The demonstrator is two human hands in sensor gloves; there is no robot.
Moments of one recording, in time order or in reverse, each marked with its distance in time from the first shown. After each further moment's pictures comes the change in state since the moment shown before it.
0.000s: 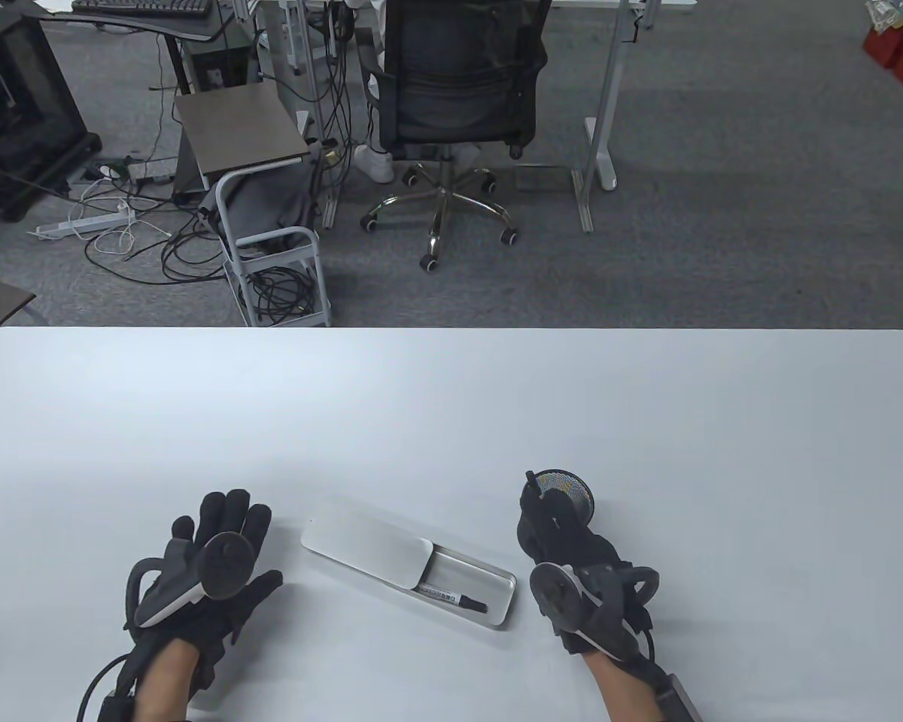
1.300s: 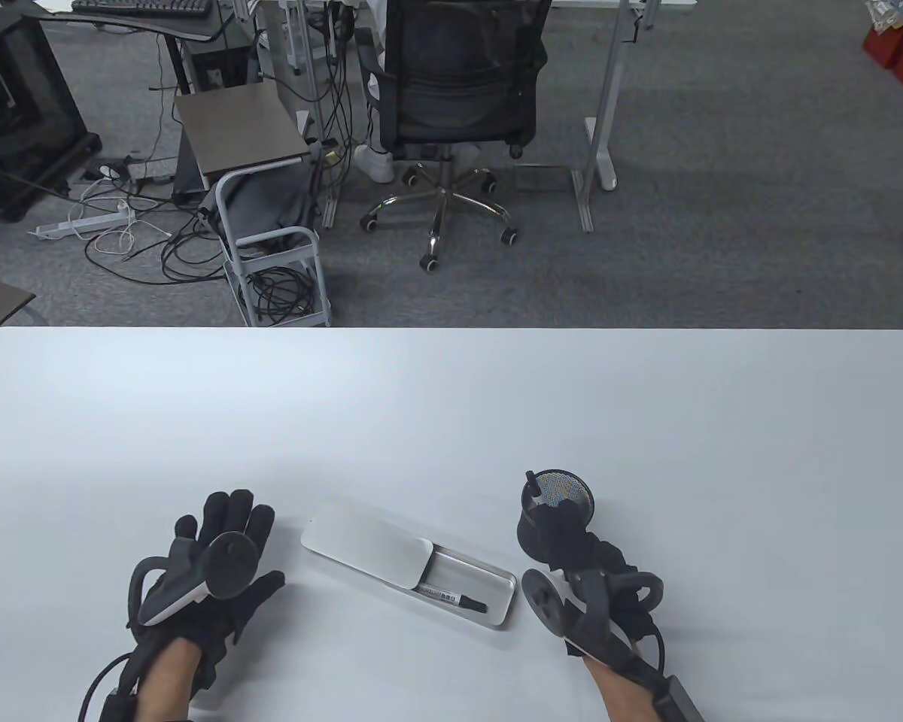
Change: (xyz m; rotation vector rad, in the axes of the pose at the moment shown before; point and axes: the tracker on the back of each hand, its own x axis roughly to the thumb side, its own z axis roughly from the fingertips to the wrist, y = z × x) left_hand 0.004 0.000 -0.002 -0.009 -0.002 -0.012; right_hand 0.003 -0.003 0.003 -0.042 -0.001 0.170
